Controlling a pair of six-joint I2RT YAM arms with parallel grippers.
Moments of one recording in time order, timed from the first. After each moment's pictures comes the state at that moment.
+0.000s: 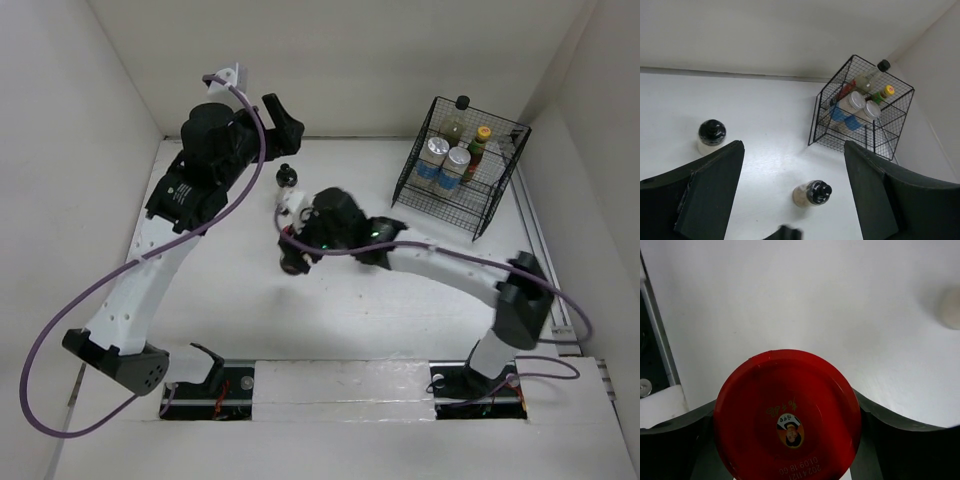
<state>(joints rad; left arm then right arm) -0.50 1.31 1.69 -0.53 -0.12 -0.47 0.99 1.77 1.41 -0.22 -0.19 -0.09</state>
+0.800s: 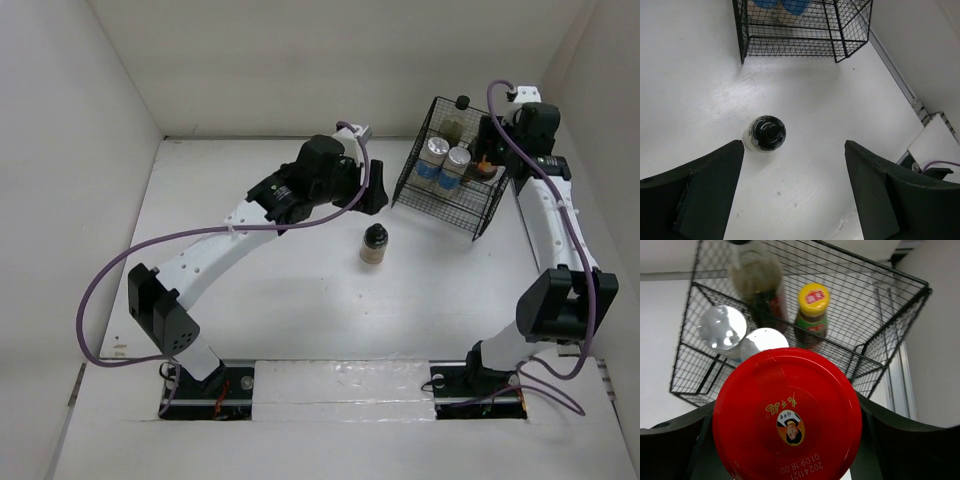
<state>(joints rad) -0.81 1.59 1.64 -0.49 0.08 -0.40 -0.08 1.54 1.53 -0.43 -0.03 -0.04</state>
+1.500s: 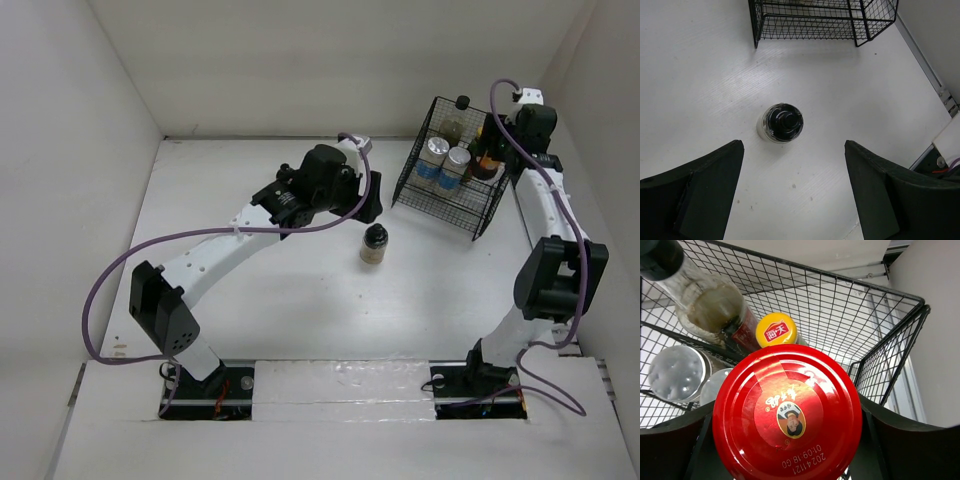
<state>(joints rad) -0.80 1.59 1.55 -0.47 0.06 -0.35 -0.17 1.71 1.55 -0.26 -0.04 0.03</state>
